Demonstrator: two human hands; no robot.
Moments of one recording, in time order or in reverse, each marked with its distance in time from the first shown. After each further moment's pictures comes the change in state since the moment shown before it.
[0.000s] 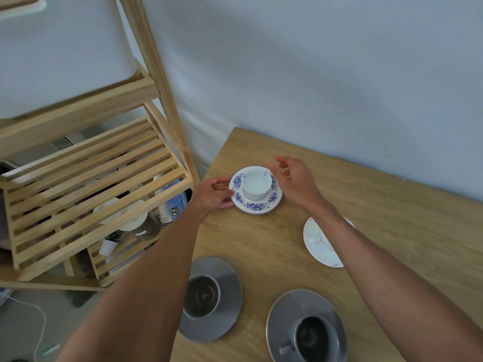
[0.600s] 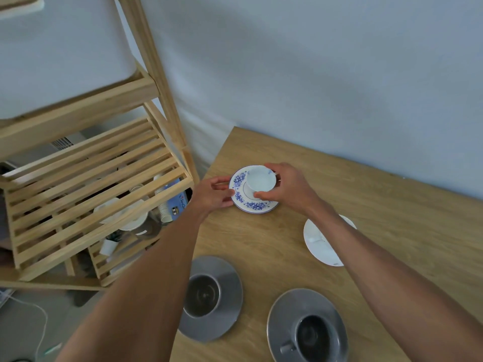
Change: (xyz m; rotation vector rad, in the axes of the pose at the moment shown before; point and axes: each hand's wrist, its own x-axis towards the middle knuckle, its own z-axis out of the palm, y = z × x) left_hand 0.001 -0.001 0.000 0.018 -0.003 0.008; right_hand -0.010 -0.004 0.001 -0.047 -0.173 -0.184
